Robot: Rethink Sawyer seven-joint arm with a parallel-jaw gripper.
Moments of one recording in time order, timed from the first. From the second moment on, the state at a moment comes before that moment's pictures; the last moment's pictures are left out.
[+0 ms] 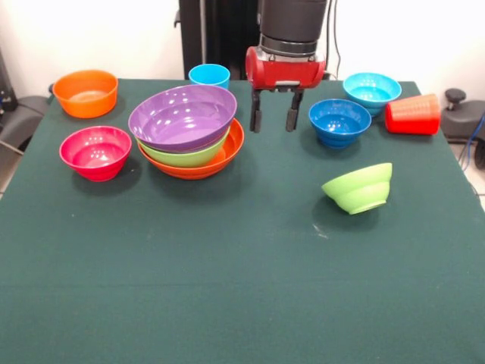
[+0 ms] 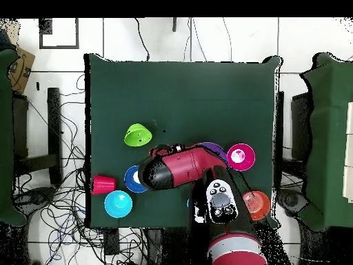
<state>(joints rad) -0.27 -0.72 0.14 1.82 -0.51 0.29 1.80</state>
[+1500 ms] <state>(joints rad) -0.34 -0.81 0.23 1.87 -0.44 0.29 1.80</state>
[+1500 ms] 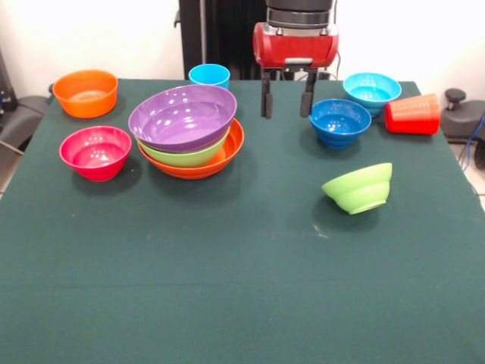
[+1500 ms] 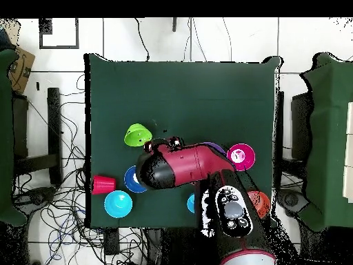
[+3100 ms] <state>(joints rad) -0.28 -0.74 0.30 1.90 -0.44 0.29 1.80</state>
